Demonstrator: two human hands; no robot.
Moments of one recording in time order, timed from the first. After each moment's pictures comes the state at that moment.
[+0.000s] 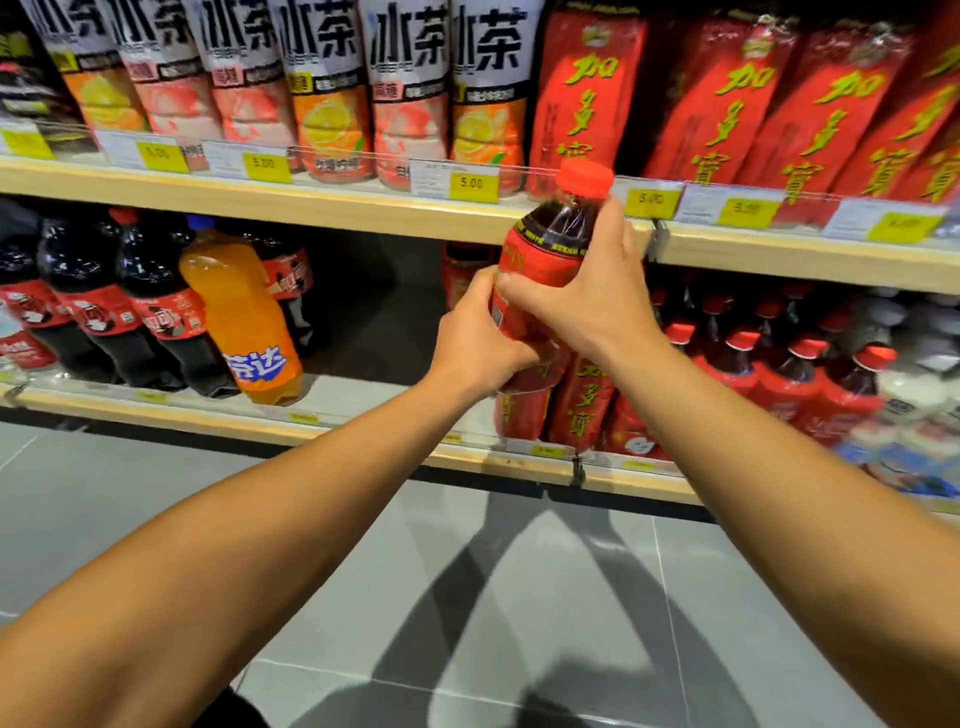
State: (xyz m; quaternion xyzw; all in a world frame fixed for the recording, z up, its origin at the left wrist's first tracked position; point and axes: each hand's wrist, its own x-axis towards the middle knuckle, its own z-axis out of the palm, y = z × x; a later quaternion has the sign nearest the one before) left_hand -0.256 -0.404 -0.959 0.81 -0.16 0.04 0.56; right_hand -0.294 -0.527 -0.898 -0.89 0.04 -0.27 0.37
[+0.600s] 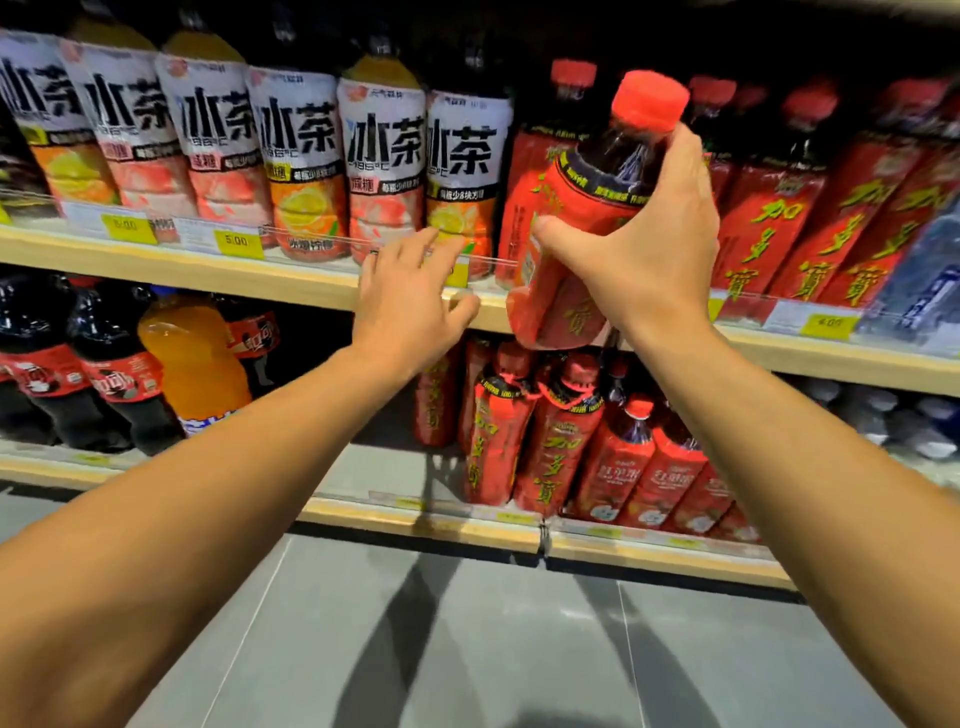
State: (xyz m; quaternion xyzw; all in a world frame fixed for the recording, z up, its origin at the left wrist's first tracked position) left_hand -0.169 -0.384 -0.887 0.91 -0.23 0.28 0.21; right_hand -0.277 -0.555 -0.795 -0.83 0.06 -0.46 0.30
